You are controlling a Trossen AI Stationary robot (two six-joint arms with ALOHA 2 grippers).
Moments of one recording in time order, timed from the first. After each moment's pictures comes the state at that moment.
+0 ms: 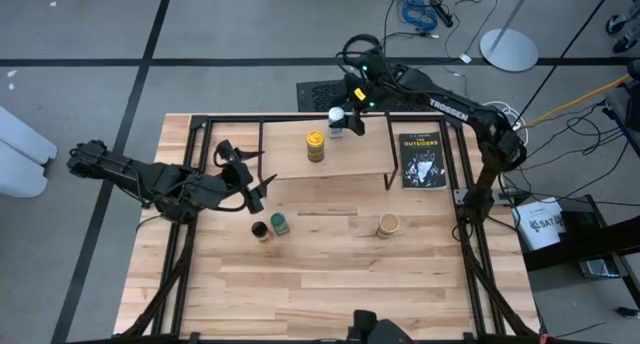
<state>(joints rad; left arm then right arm) -0.31 0.99 0.98 -0.43 -0.89 0.04 -0.66 1.78 1.69 -0.65 -0.56 -0.39</state>
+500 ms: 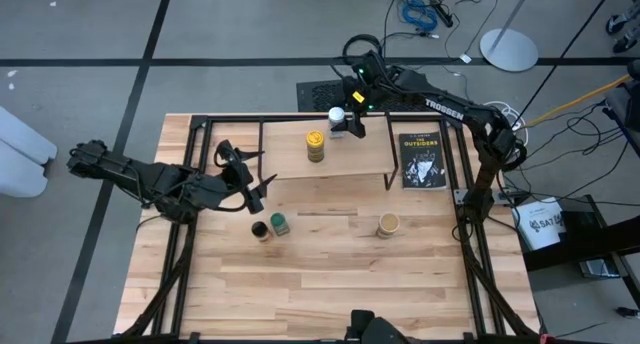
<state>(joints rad) -0.31 0.99 0.98 -0.44 -0.89 0.04 -0.66 1.81 1.69 -0.69 -0.53 -0.47</state>
